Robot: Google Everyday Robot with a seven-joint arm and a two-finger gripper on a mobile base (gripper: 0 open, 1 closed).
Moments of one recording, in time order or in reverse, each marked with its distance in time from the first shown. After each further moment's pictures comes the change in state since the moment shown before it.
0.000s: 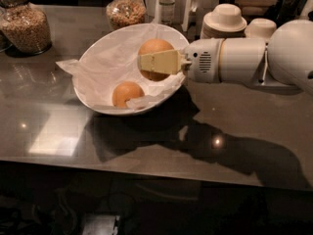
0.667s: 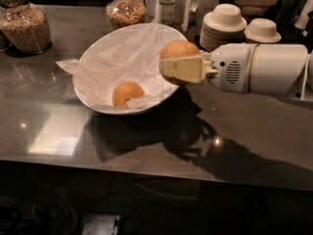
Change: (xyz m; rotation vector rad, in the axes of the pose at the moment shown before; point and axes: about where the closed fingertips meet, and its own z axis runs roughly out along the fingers) arm 0.005 0.006 -0.054 0.100 -0.037 -0.081
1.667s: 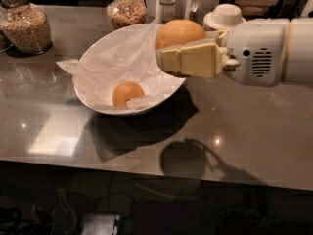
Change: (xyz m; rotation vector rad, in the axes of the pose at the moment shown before) arm -0.032 0.074 -0.039 -0.098 0.001 -0.185
